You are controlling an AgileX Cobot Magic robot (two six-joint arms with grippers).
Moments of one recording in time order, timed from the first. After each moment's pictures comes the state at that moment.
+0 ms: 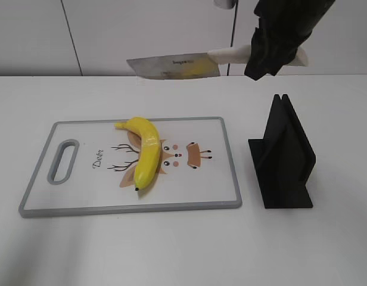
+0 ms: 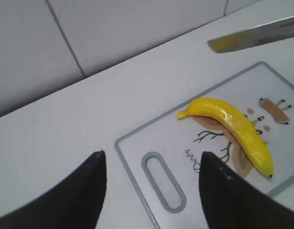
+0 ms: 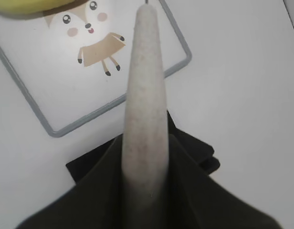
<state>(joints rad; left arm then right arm) -0.03 1.06 -1.02 -0.58 0.76 0.93 0.48 1.76 -1.57 0.11 1.04 -0.74</state>
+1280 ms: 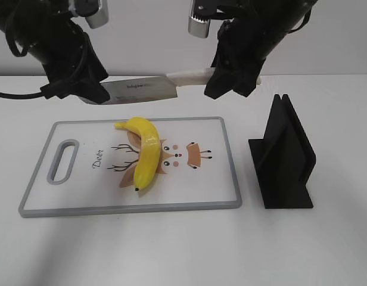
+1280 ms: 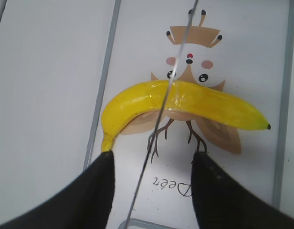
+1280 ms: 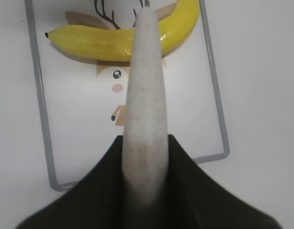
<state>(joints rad) -0.29 1.79 -1.44 -0.55 0.94 1.51 0.46 1.89 -1.58 0.42 0.96 -1.20</state>
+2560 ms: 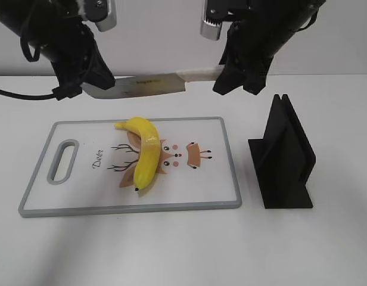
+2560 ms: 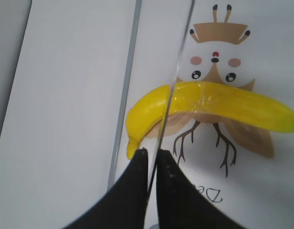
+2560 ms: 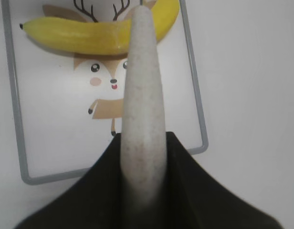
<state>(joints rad) -0.31 1.81 -1.45 -0.49 0.86 1.51 0.41 1.90 -1.58 0.41 0.92 -1.24</state>
